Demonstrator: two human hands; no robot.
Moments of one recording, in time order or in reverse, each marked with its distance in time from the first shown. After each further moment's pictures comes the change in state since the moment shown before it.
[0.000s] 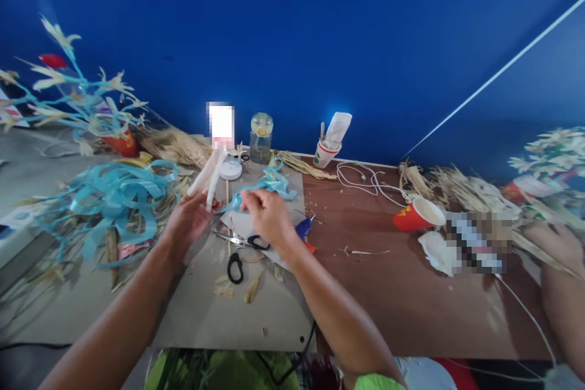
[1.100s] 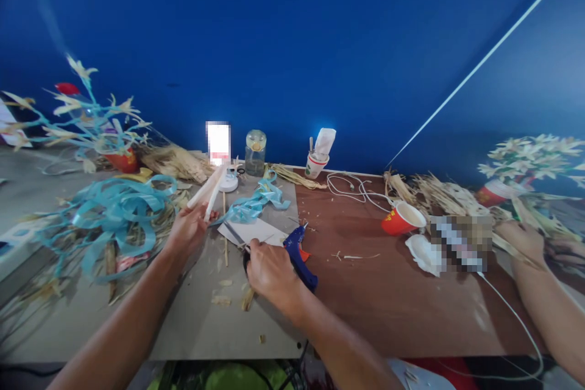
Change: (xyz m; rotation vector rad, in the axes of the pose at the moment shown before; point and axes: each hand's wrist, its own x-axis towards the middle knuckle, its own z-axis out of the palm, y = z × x) left_hand 0.002 -0.007 -0.003 0.091 0.057 0.066; right_hand -0.065 0.009 0.007 -0.945 -0.402 0.122
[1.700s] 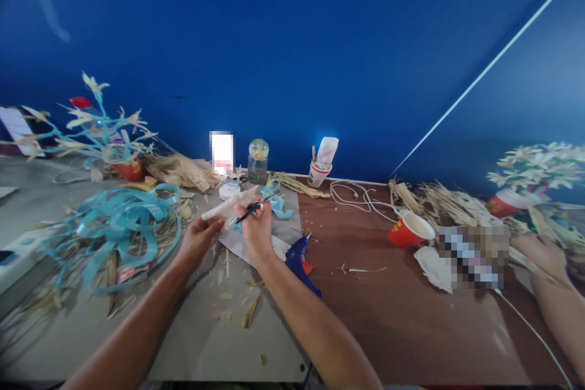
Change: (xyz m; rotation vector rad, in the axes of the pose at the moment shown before) left_hand -0.008 -0.007 0.005 0.222 -0.095 0.057; right_hand 0.096 -0.027 -0.002 1.715 0.671 0.126
